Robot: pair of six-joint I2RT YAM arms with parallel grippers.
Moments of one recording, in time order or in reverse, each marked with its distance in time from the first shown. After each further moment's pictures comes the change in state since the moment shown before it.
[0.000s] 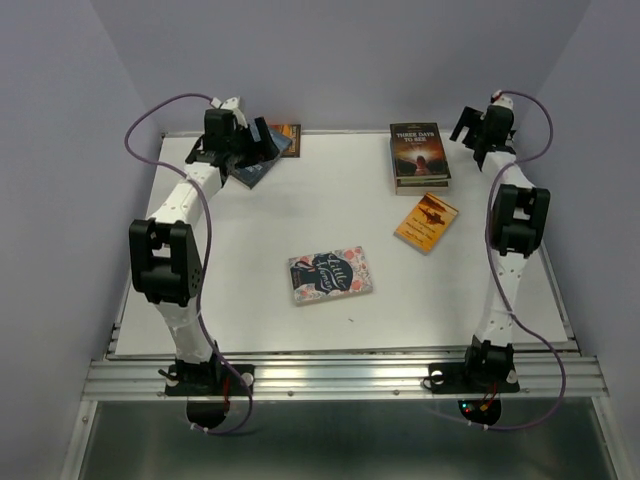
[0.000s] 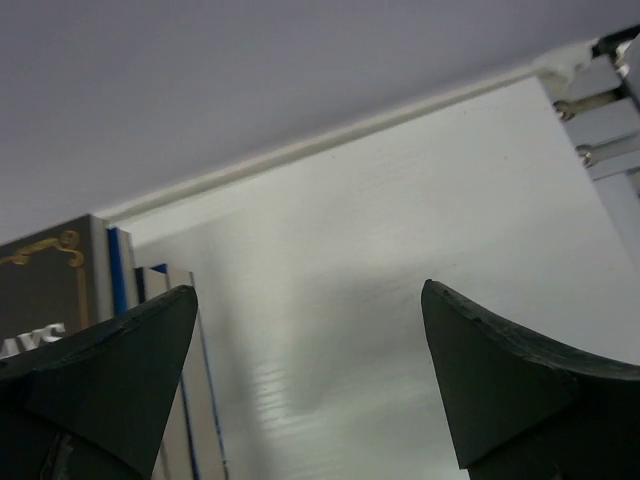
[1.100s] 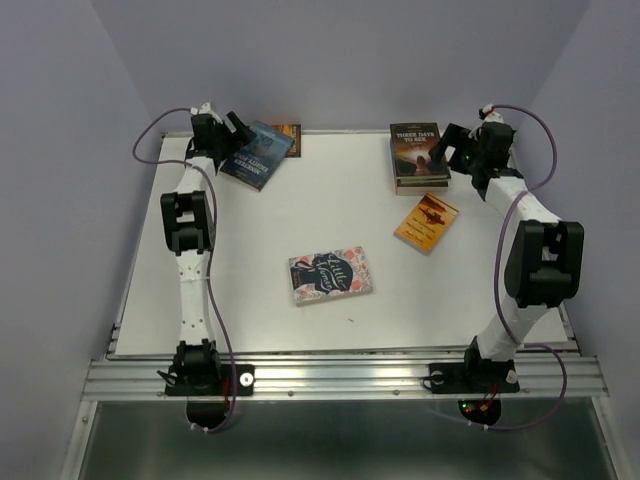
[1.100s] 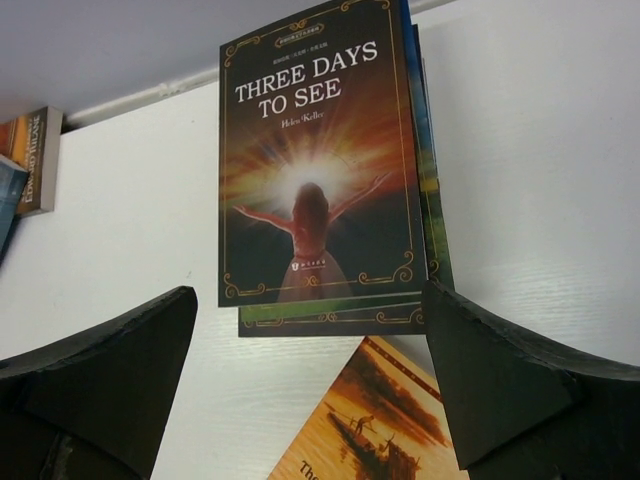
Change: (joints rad) left arm 0.222 0.893 0.848 0.185 0.130 -0.189; right arm 0.105 -0.722 -0.766 0.027 -0.213 0.116
